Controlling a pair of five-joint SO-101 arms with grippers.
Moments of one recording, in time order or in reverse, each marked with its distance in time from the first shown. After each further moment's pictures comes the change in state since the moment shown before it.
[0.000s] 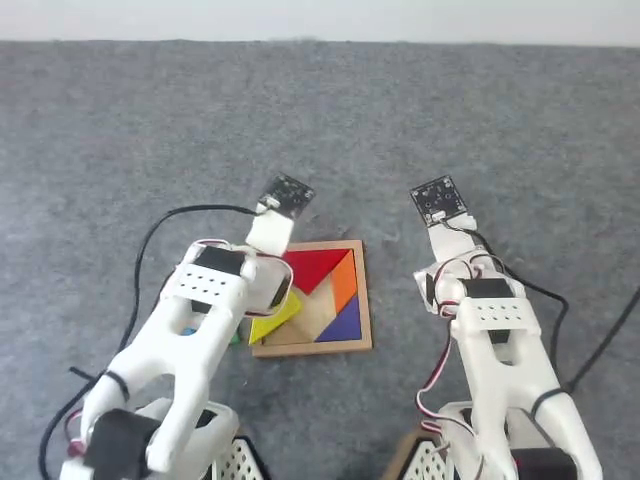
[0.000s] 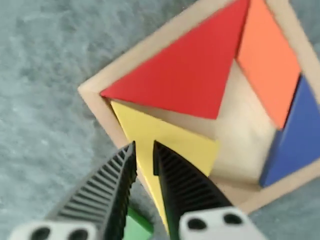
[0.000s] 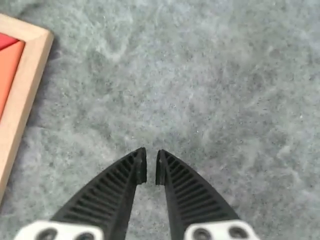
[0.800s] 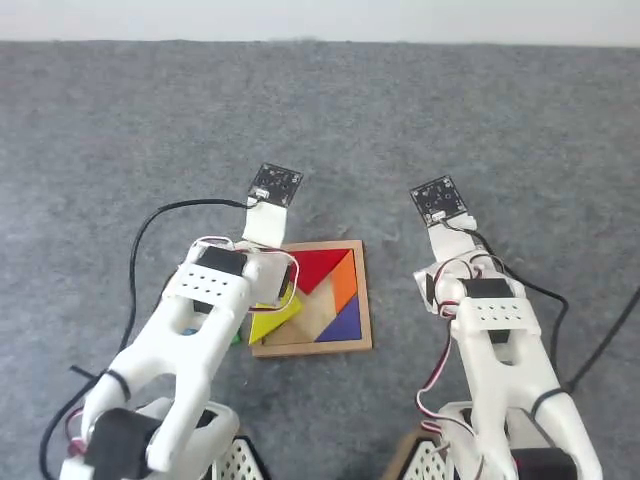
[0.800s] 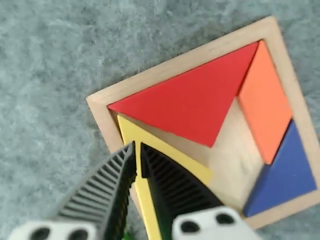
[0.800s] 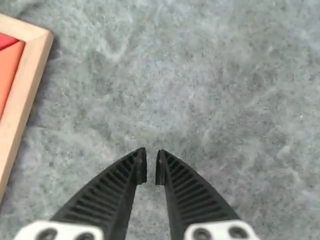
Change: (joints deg) left arm 0.7 0.2 0.0 -4.0 9.2; right arm 0.0 0.0 0.0 0.0 0.0
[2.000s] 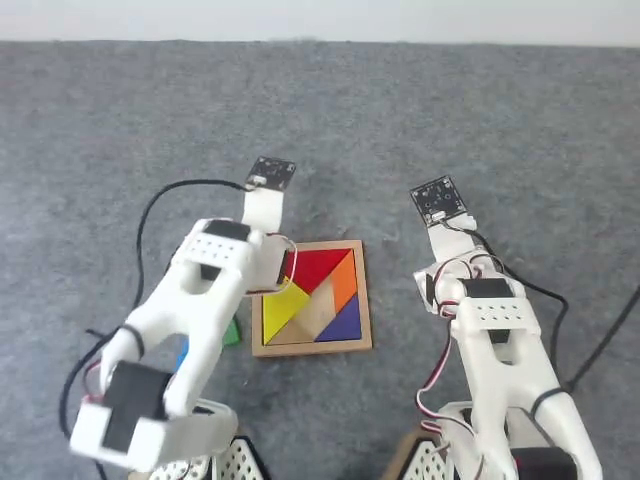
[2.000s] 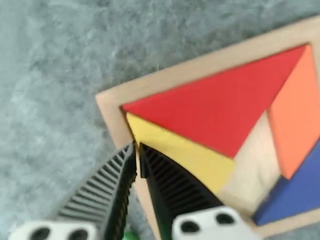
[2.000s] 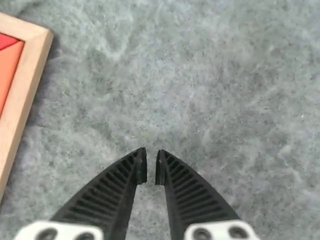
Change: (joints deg) left arm -2.6 12.6 -9.3 4.7 1.7; right arm 0.0 0.2 0.0 0.0 0.0
